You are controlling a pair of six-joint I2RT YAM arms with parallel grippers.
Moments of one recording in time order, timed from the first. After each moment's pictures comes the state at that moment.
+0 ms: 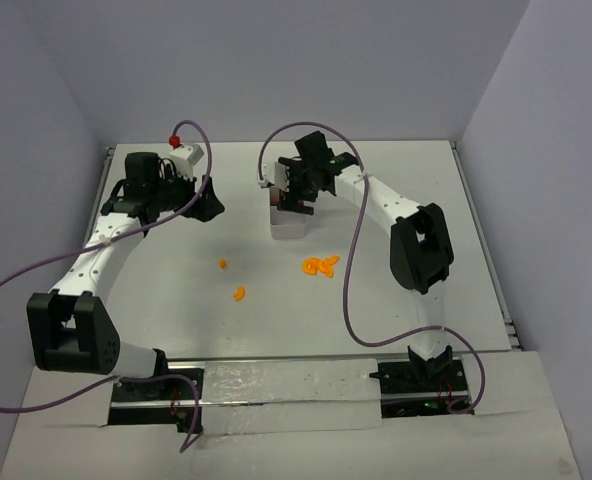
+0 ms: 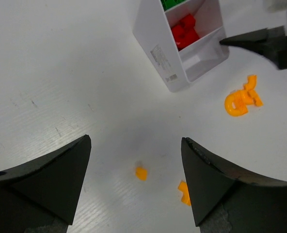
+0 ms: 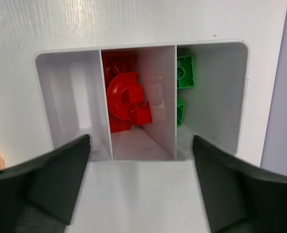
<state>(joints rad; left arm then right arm) -0.12 1.41 1.14 -0.38 0.52 0.10 0.53 2.05 1.79 -0.64 -0.29 -1.02</state>
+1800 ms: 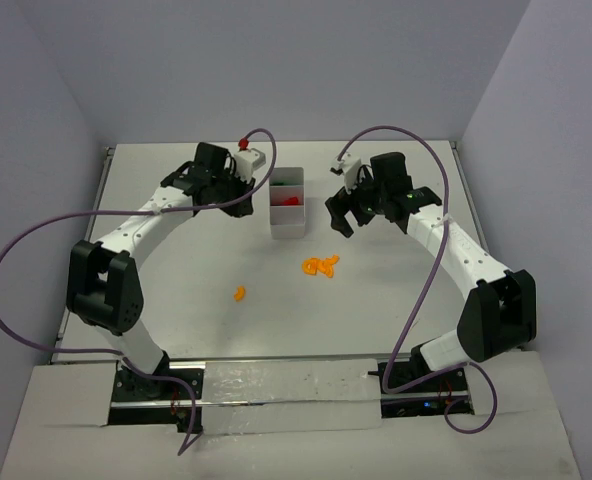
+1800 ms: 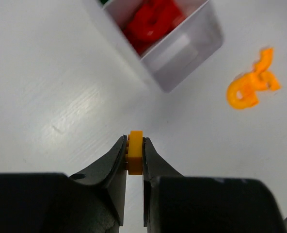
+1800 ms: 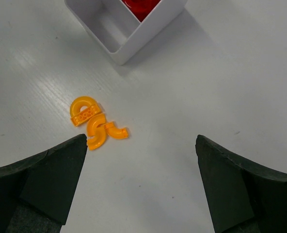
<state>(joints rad) -0.39 1.70 1.38 -0.54 0.30 0.17 0.32 1.44 1.19 -0.51 -0.35 -0.38</state>
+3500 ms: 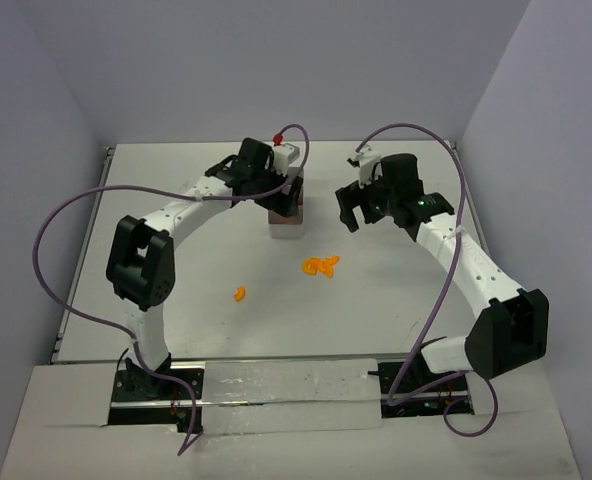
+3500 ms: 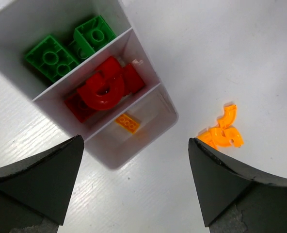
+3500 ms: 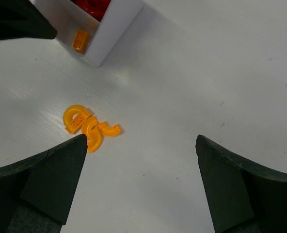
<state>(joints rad) -0.55 1.94 1.63 -0.48 0.22 -0.03 0.31 1.34 1.16 -0.51 -0.20 -0.19</state>
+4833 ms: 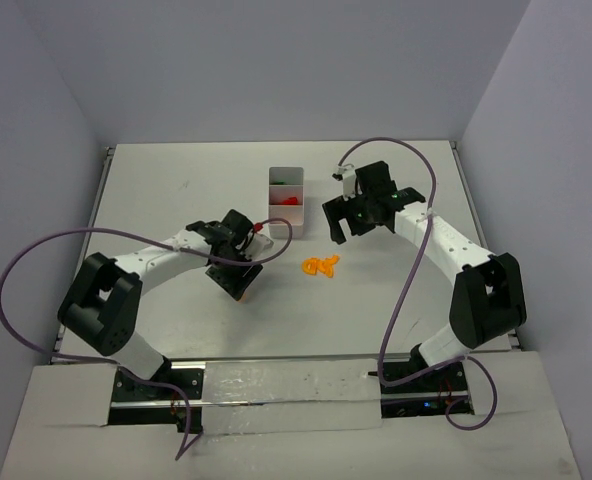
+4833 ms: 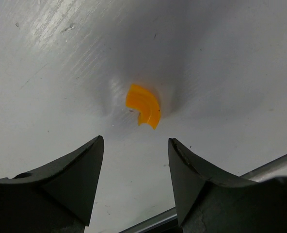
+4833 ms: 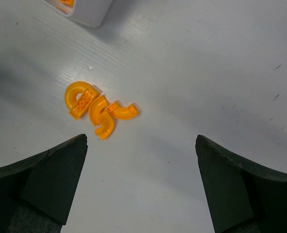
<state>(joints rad) -0.63 1.57 0.98 -0.75 0.06 0.14 0.37 1.53 1.18 -0.60 -0.15 -0.08</state>
